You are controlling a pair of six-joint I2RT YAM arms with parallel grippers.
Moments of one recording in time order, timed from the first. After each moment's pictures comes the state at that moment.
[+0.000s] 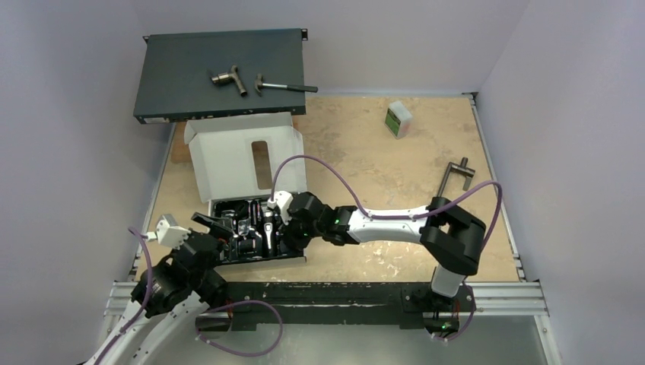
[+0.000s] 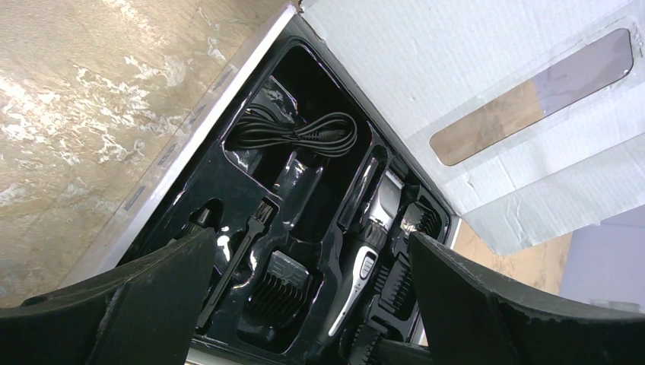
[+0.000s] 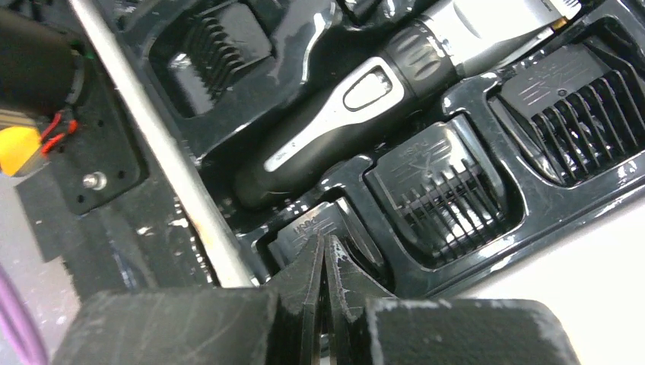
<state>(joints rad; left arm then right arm) -0.67 0.10 0.49 -1.14 -0.68 -1.41 1.16 1.72 1.05 -0.03 -0.12 0.21</state>
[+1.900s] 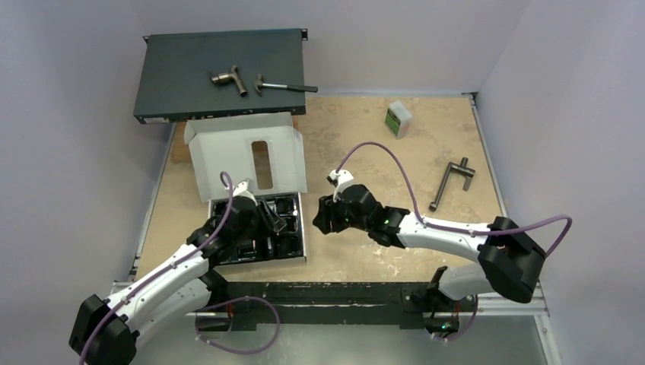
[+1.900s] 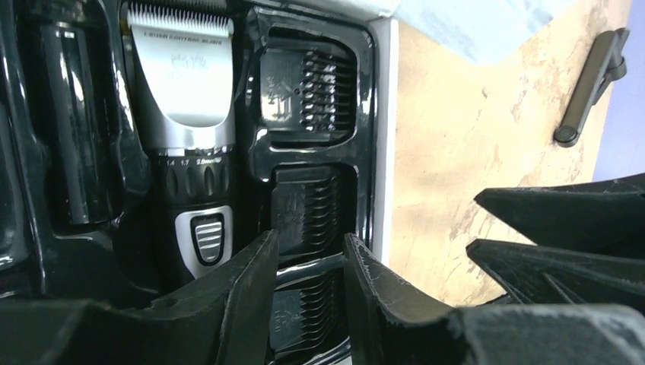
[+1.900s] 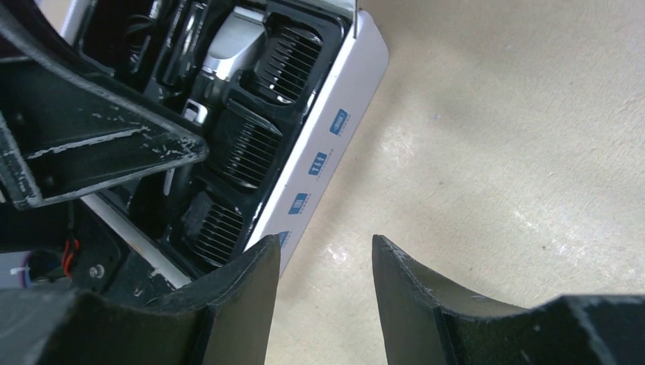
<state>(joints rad) -0.61 0.77 0.38 -0.30 -0.05 -0.94 0.97 1.36 0.70 0.08 0.05 0.53</state>
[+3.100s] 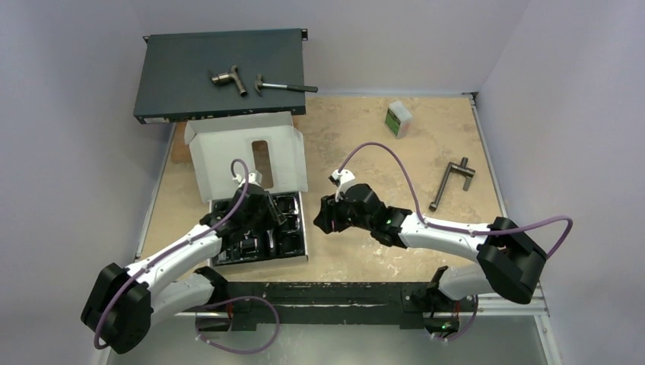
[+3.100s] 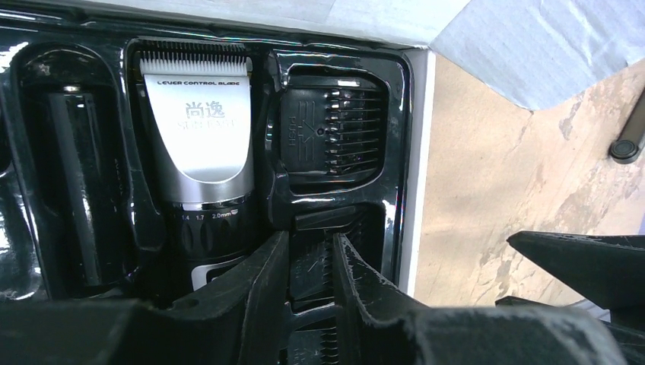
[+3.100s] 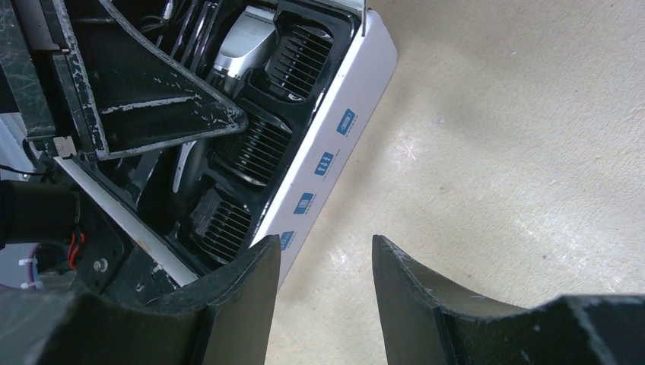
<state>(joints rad) -0.57 1.01 0.48 -0.27 -0.05 -0.87 0.94 1.35 0.66 0.14 -0.02 0.51</state>
